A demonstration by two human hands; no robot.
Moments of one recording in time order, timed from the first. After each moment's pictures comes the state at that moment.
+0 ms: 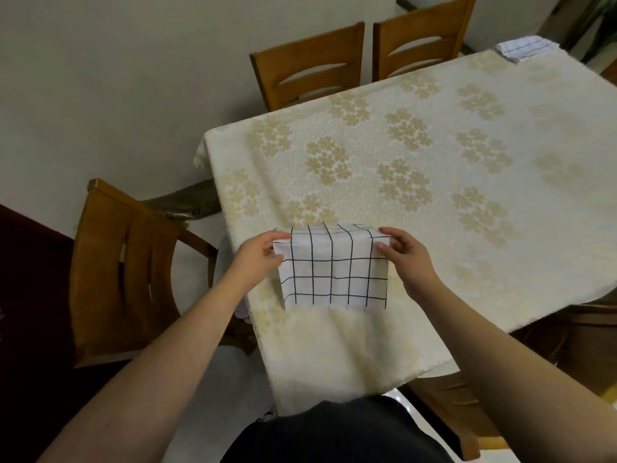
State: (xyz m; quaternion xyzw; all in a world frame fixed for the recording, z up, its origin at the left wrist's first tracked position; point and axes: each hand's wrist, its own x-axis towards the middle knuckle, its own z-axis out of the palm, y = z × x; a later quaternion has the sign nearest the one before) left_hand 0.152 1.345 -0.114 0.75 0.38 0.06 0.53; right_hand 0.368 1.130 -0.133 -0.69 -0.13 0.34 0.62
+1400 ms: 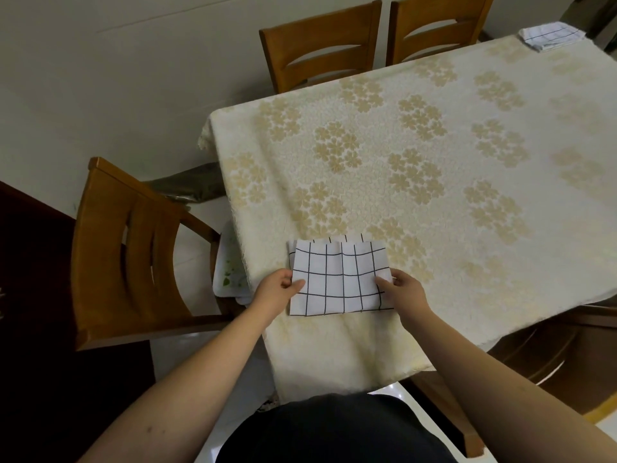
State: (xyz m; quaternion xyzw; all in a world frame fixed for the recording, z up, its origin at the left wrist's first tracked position) left_hand 0.129 1.294 -0.202 0.66 0.49 -0.01 0.57; right_hand 0.323 1.106 -0.189 -0.79 -0.03 0.38 0.48
